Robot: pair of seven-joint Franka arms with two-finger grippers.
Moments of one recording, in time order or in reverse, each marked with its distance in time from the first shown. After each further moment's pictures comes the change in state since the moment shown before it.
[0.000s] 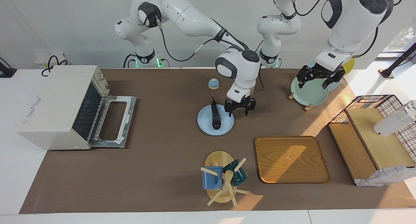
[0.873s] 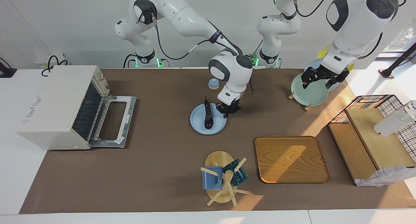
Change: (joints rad) left arm 0.034 0.010 -0.008 -0.009 0.000 -0.026 0.006; right arm -0.028 -0.064 -0.004 -0.087 -0.074 -0.110 -0.007
